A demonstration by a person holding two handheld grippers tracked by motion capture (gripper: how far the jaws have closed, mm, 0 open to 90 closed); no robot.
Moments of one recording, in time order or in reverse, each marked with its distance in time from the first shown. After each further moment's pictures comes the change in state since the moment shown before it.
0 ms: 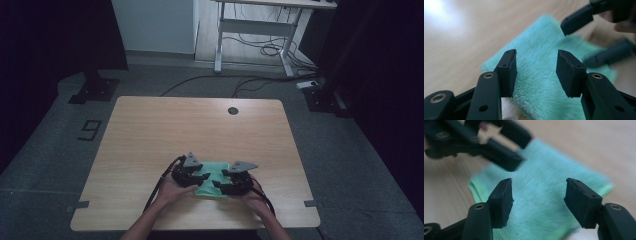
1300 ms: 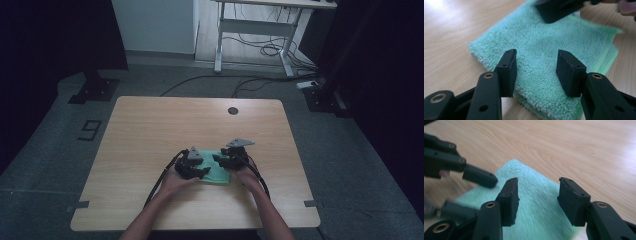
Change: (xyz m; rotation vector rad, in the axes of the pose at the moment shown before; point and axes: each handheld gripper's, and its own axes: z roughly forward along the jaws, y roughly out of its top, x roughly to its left) left arm 0.023 0.008 0.021 0.017 0.018 0.015; right arm -0.058 0.044 0.042 -0.036 -0.108 0.101
